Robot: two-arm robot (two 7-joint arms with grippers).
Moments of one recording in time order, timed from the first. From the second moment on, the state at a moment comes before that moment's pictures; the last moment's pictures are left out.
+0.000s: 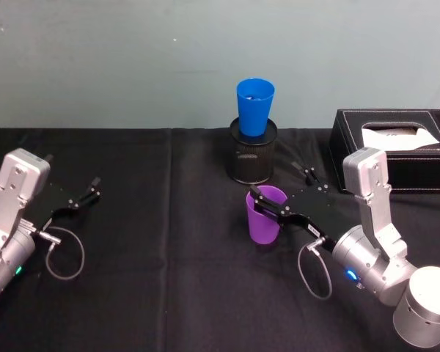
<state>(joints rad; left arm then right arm) -0.20 0.60 0.45 -1.41 -0.25 -0.12 0.03 0.15 0.31 -0.33 -1.47 0.23 -0.07 0.29</state>
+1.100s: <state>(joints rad) -0.20 0.60 0.45 -1.41 -0.25 -0.12 0.03 0.05 0.29 -0.18 -1.55 0.04 -0.05 0.09</state>
